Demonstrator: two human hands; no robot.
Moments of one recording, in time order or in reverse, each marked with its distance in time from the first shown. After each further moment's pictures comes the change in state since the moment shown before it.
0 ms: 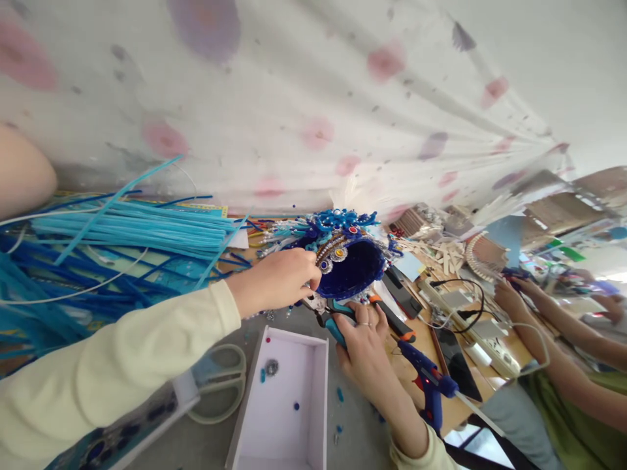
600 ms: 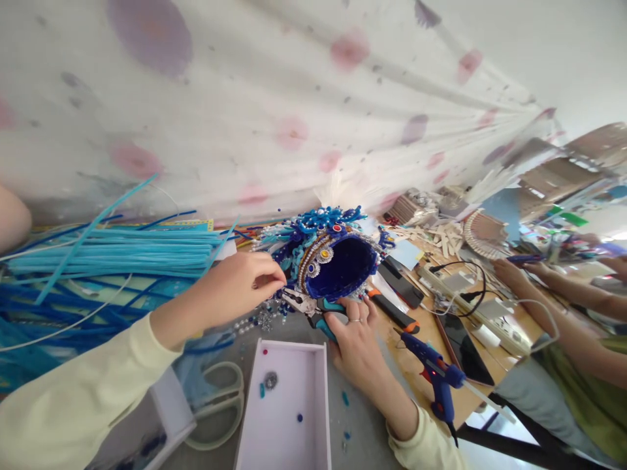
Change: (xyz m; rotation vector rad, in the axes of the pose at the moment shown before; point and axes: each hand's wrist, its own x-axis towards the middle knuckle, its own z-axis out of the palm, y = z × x) left_hand -0.025 -0.013 -0.019 -0.165 0.101 -0.177; right_hand 0.009 0.001 0.013 0.029 0.080 0.004
